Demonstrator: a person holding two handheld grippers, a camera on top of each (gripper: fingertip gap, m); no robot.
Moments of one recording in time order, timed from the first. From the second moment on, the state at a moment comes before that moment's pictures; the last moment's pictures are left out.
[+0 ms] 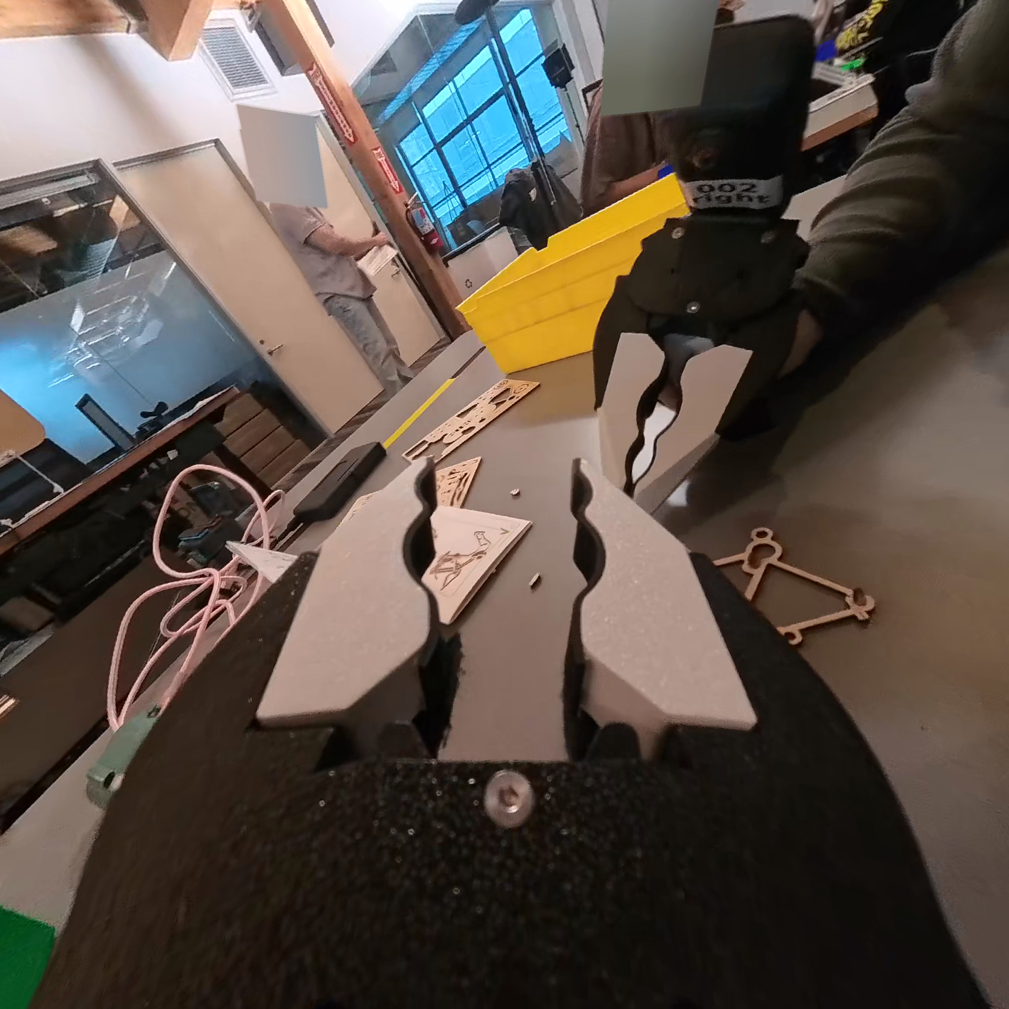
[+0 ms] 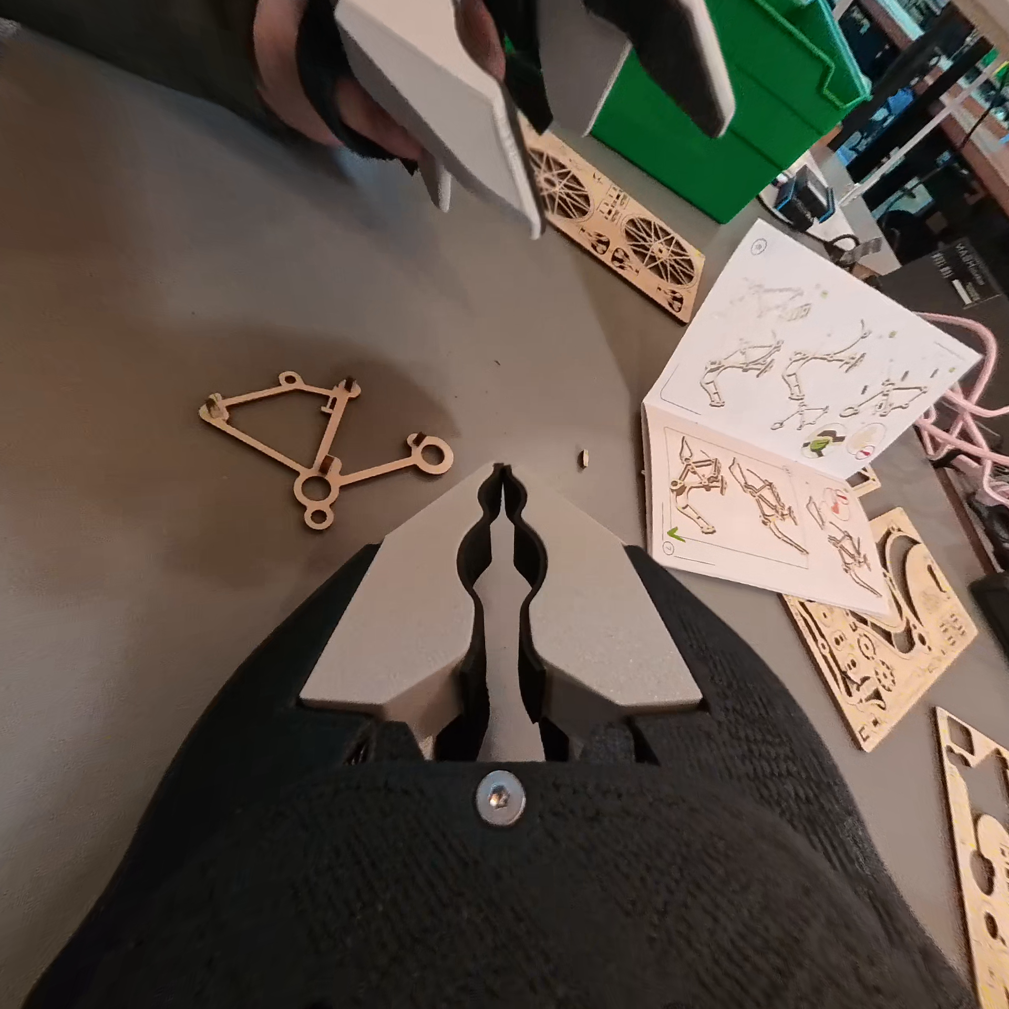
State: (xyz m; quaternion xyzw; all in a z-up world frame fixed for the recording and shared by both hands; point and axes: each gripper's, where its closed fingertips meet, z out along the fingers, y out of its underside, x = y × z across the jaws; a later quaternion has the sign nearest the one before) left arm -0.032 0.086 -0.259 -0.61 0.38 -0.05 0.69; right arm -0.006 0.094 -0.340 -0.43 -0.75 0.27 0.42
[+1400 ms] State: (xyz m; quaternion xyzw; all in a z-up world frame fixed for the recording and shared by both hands) left arm 0.014 0.016 -0.328 -0.85 0.08 -0.16 0.49; right arm 0.003 0.069 -0.330 -0.37 -0.77 0.33 0.41
